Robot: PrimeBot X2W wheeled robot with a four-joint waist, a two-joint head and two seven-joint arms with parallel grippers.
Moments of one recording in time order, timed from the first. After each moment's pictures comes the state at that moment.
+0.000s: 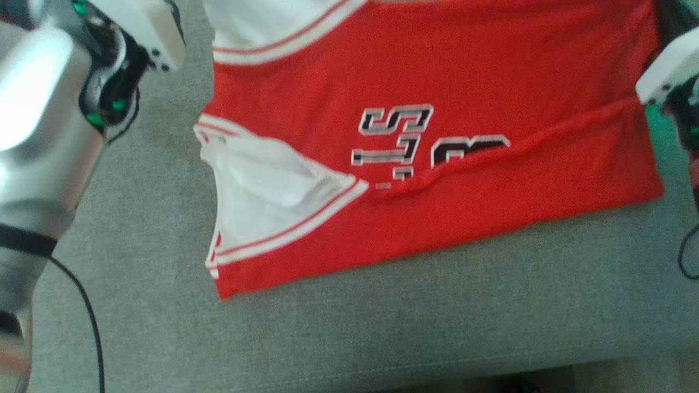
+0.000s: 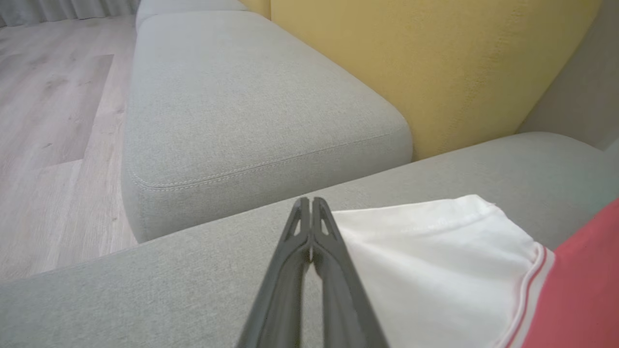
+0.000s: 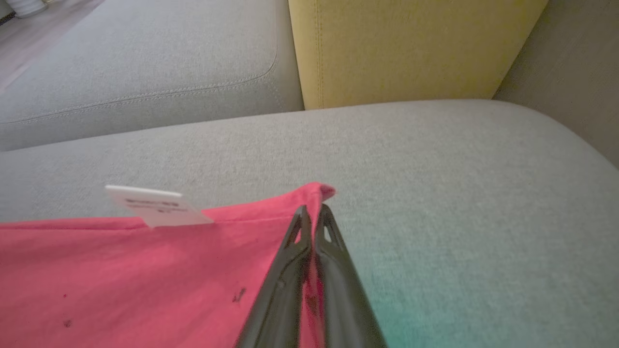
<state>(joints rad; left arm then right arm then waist) -1.13 0.42 -0.83 0.62 -0.81 0.00 -0.06 -0.92 -0.38 0.21 0.82 0.48 0.12 0.11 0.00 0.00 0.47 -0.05</state>
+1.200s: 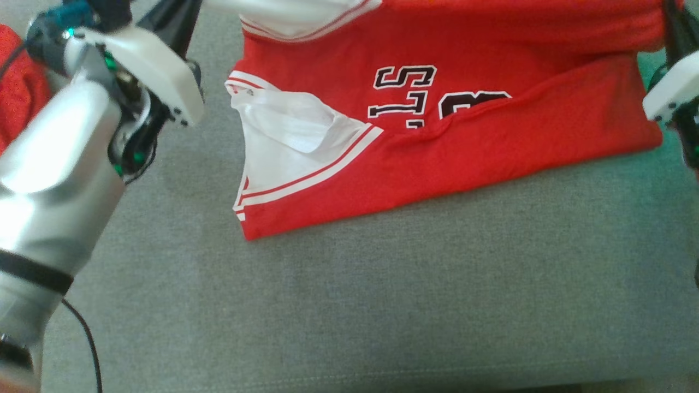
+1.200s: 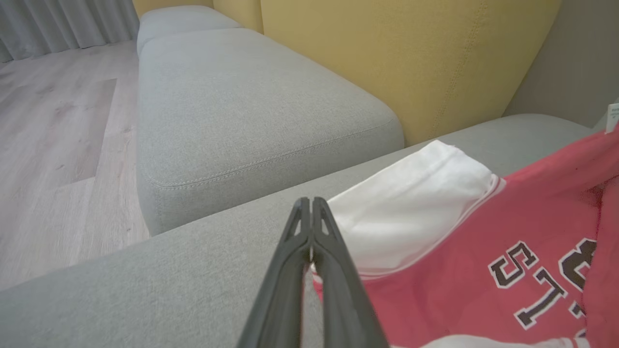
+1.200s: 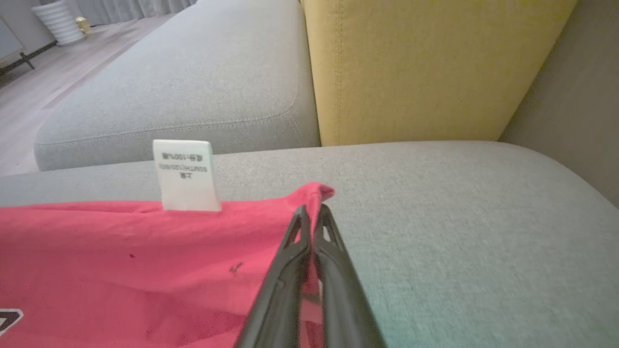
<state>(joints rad) -1.04 0.42 -0.89 0.63 -0.77 -0.06 -0.17 -0.92 -0.45 0.39 0.90 0.62 0.12 -0.04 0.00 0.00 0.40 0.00</state>
